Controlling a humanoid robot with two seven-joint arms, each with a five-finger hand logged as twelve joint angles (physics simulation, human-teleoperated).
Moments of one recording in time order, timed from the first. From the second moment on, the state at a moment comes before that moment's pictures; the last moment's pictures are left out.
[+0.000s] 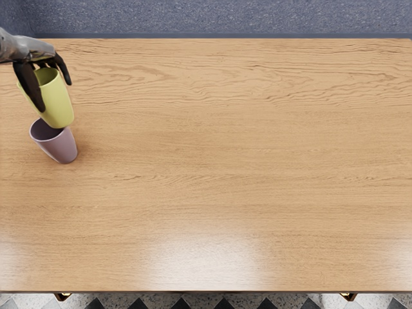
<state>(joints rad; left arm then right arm) -1.49 0.82 -0.14 -1.24 0.89 -0.56 0.61 -0.04 0.00 0.19 0.26 -0.12 -0.30 -0.16</state>
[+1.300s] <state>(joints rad) -1.42 0.85 -0.13 -1.22 0.89 -0.51 0.61 -0.04 0.00 0.19 0.26 -0.12 -0.30 -0.16</state>
